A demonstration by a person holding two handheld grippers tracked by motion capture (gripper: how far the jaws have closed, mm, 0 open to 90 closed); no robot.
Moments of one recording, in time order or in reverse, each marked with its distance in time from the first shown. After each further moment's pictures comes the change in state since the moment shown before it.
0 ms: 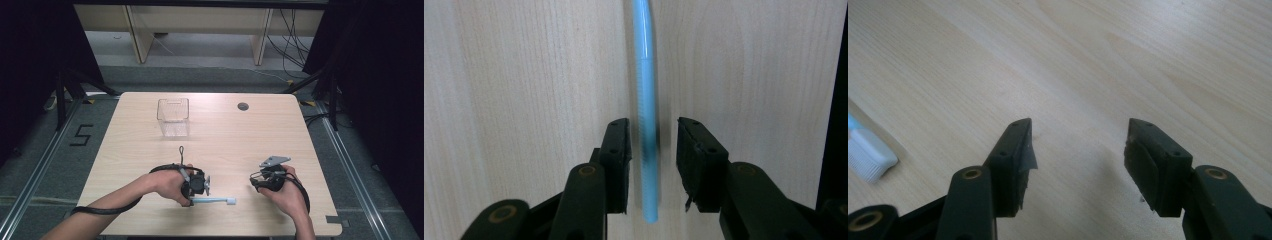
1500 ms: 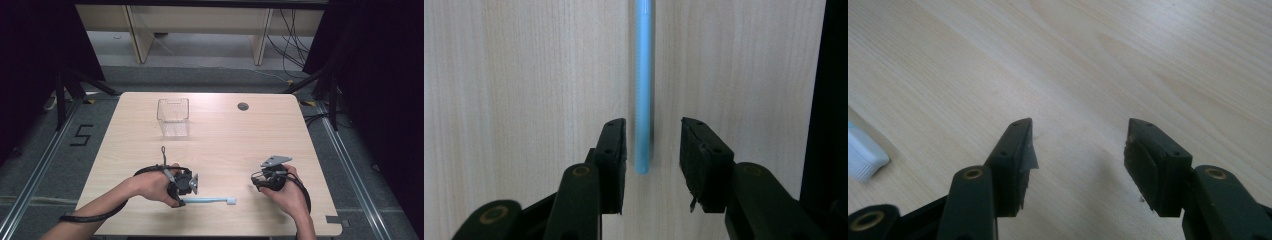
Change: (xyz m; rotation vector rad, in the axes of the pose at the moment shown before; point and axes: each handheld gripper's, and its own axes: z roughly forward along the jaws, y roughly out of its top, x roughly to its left) left arm -0.009 -0.031 -0.014 -0.071 0.027 -0.060; right arm -0.004 -0.001 0.000 -0.017 -0.020 -0.024
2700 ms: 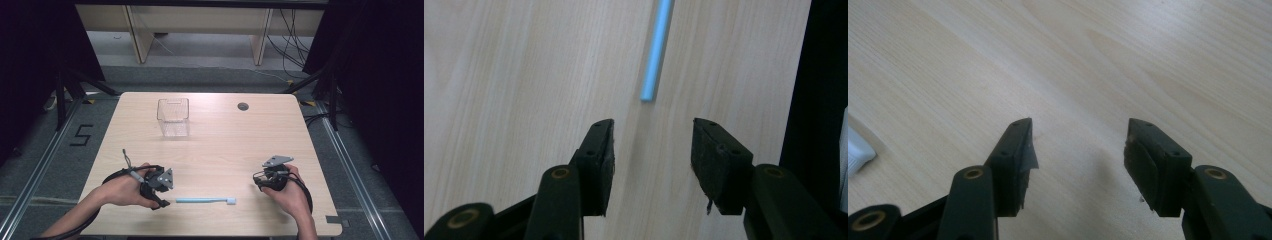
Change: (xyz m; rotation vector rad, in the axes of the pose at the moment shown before) left arm -0.008 -0.058 -0.026 -0.140 0.048 -0.152; right arm -0.004 -0.002 -0.002 0.000 -0.019 -0.010
